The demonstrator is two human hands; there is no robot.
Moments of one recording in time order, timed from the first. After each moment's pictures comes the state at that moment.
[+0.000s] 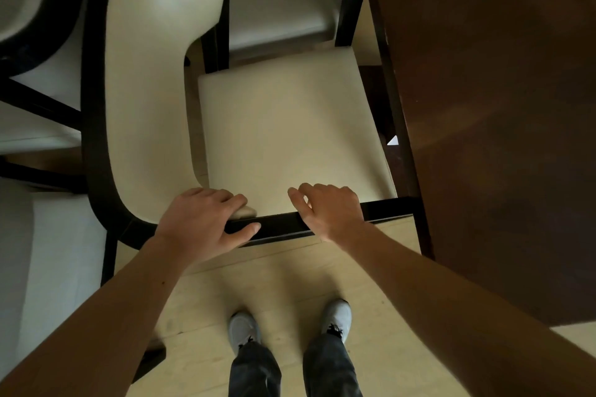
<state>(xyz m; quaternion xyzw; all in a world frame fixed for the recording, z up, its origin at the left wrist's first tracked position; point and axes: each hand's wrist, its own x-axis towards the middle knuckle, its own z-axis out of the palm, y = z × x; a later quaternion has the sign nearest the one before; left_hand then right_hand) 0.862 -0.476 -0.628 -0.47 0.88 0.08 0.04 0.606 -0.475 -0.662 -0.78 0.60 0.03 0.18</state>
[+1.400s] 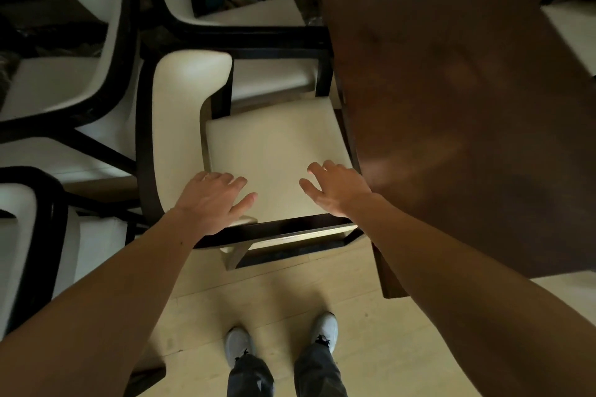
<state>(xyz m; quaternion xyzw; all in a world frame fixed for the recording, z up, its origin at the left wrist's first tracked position) 0.837 -0.486 -0.494 -0.50 0.85 0.07 0.14 0.568 -0.488 -0.507 -0.77 0.61 0.09 0.15</state>
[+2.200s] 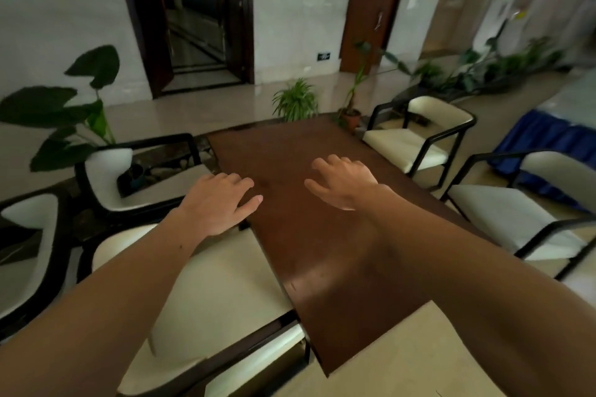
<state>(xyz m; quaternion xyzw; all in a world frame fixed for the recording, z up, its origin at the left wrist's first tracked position) 0.695 -0.529 -0.199 -0.33 0.94 -0.10 -0.07 0.435 -0.438 -0.177 -0.67 0.74 0.01 -0.09</state>
